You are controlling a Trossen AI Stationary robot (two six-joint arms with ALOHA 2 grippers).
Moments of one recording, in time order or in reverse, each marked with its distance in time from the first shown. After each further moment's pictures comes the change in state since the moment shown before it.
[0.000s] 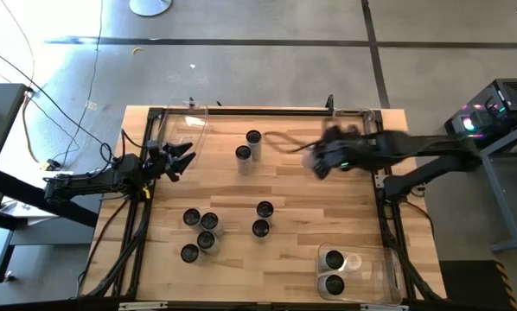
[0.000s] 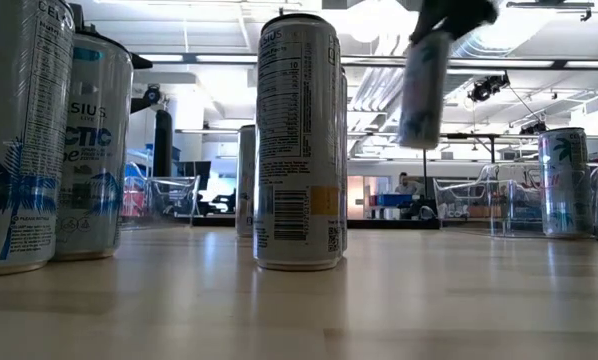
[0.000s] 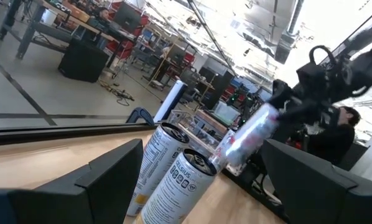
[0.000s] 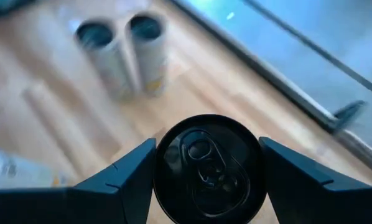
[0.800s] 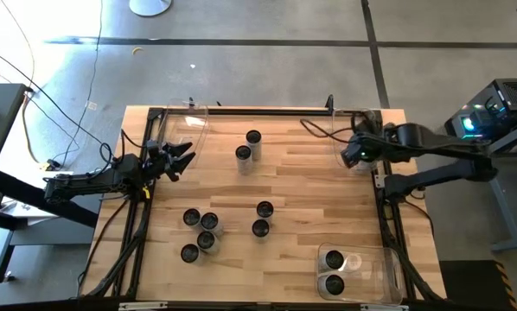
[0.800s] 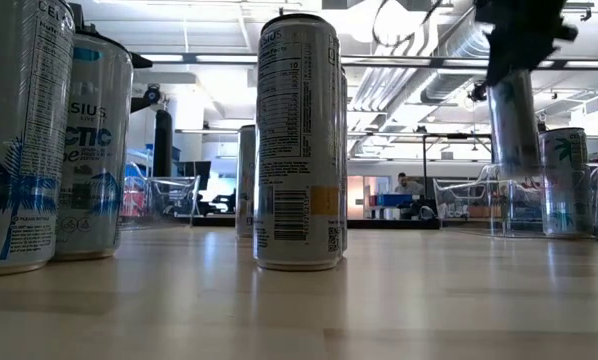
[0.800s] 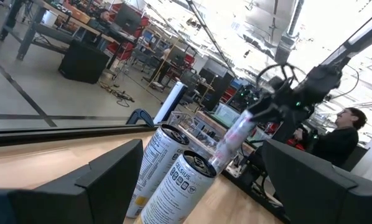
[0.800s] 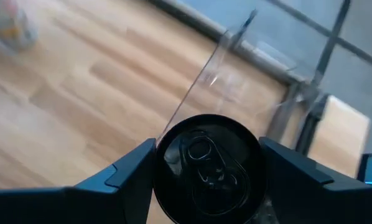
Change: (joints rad) left arm 0.000 0.000 0.000 0.006 -0.003 0.000; right arm -0.200 -0.213 -0.199 -0.304 -0.032 0.144
